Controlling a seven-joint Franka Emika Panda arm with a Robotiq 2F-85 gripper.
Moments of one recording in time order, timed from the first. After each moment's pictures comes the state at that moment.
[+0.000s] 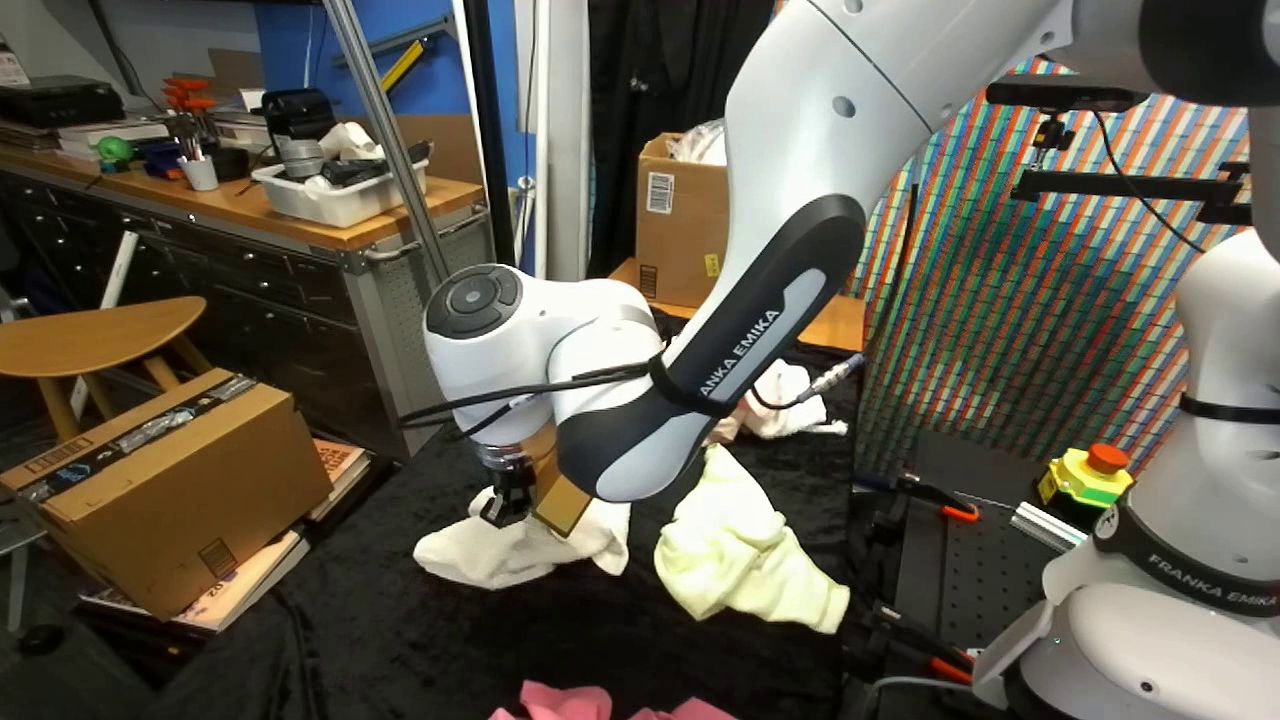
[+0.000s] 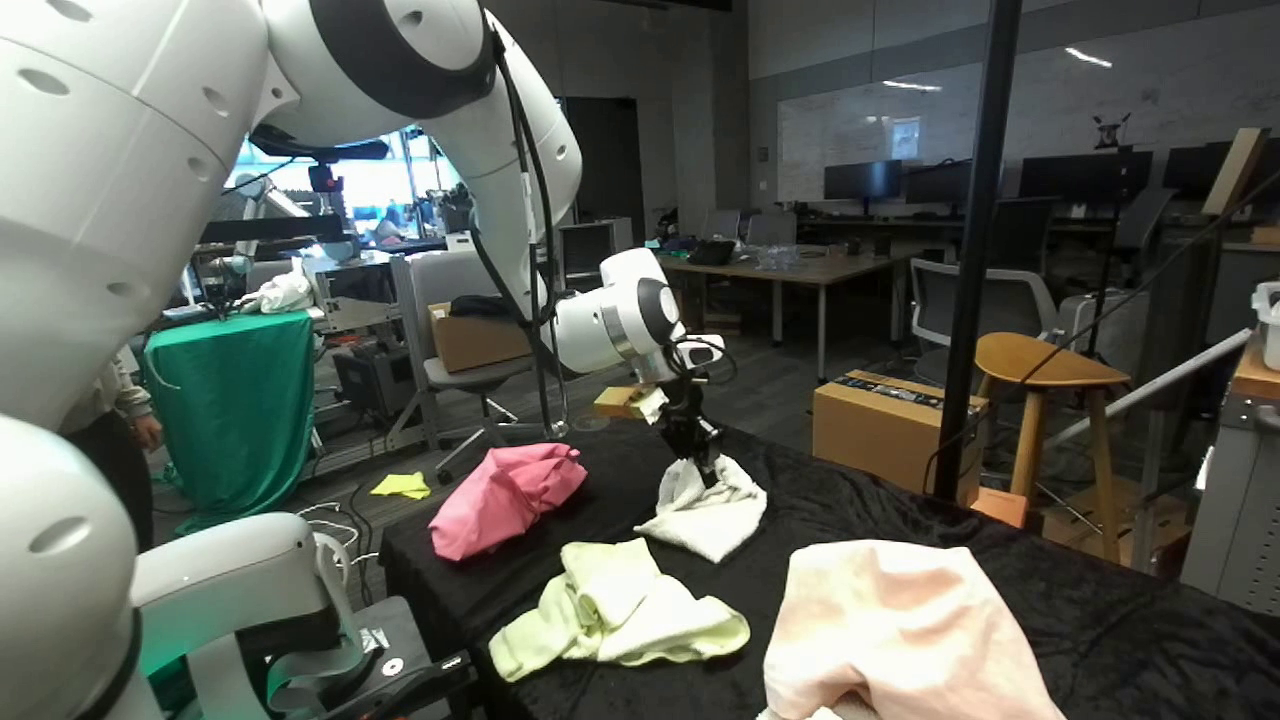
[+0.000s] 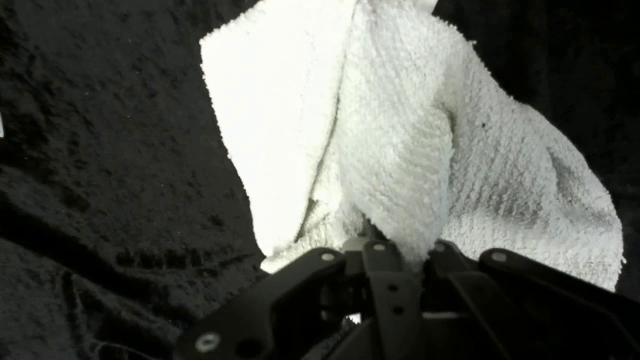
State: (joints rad) arm 0.53 0.63 -0.11 -1.86 -0.45 2.50 0.76
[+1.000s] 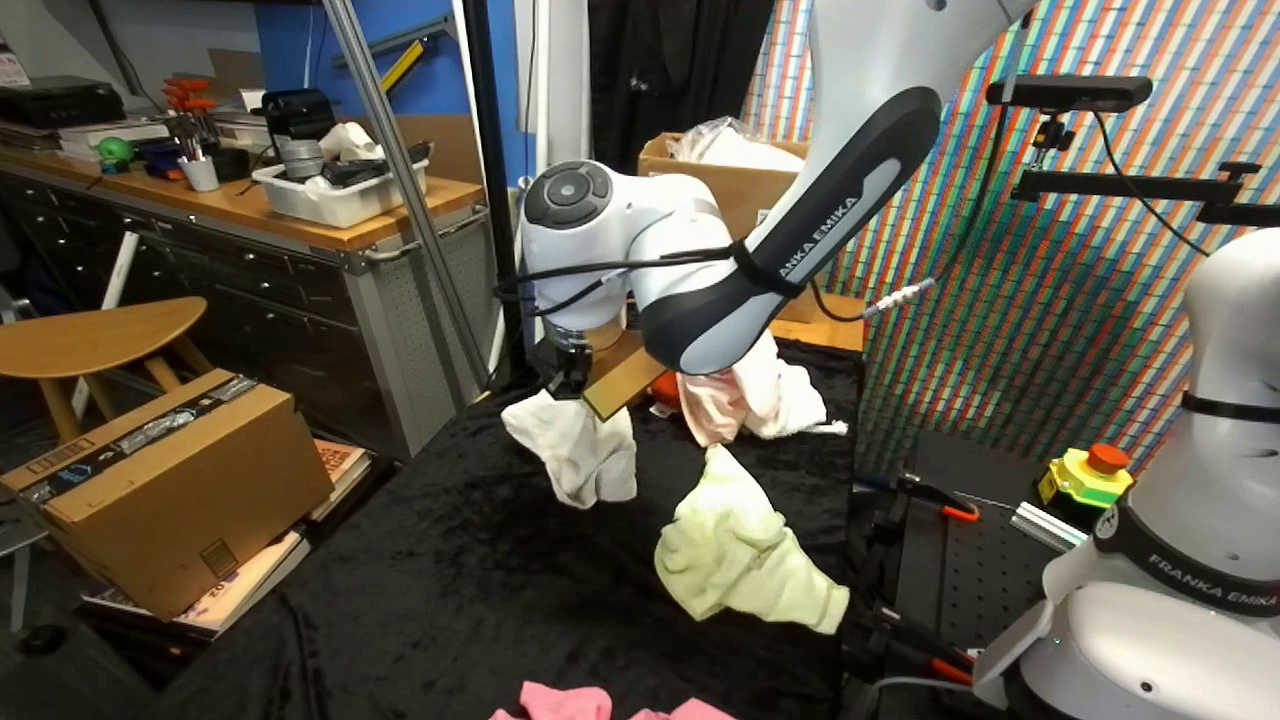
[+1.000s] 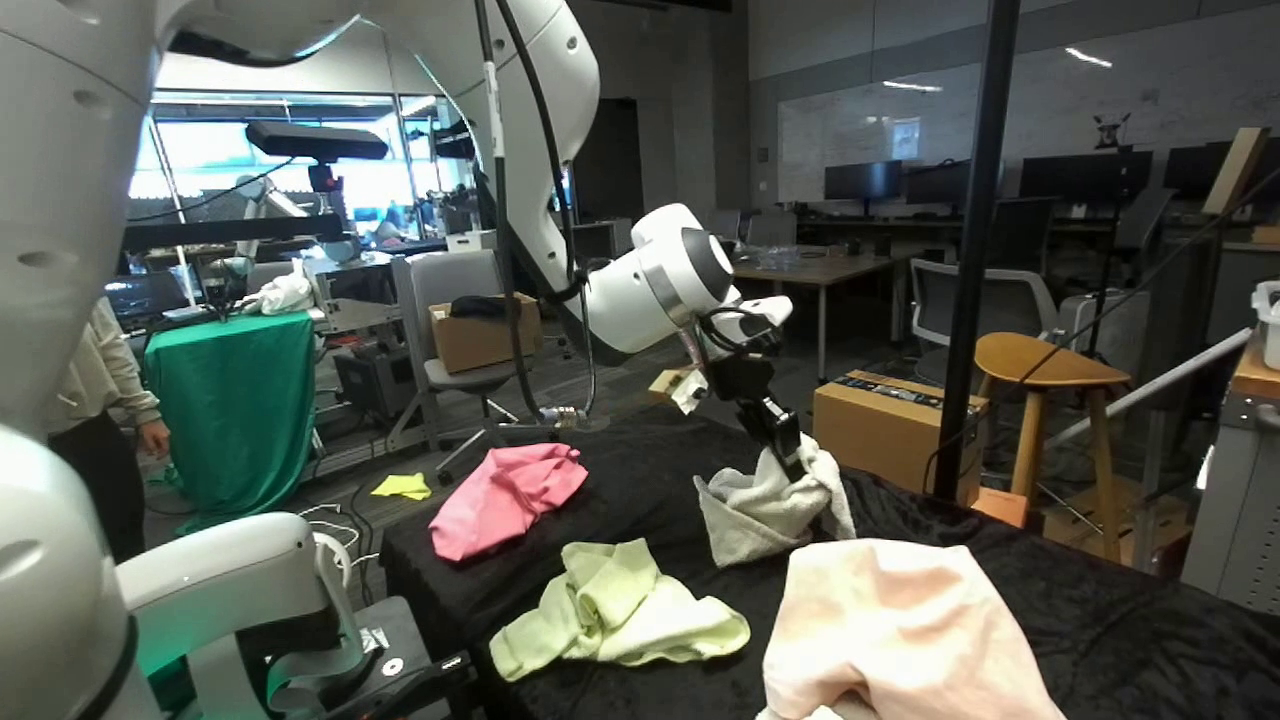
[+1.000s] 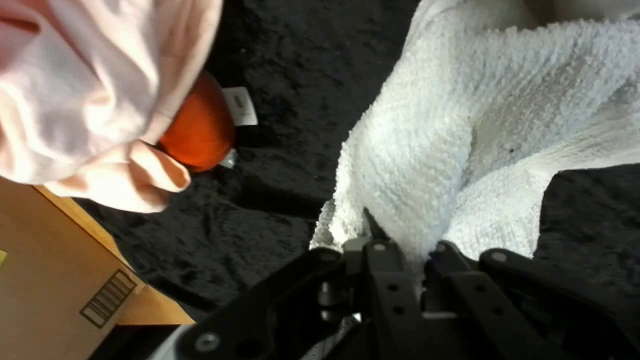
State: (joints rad) arm 0.42 0.41 -0.21 -2.05 -0.70 2.50 1.09
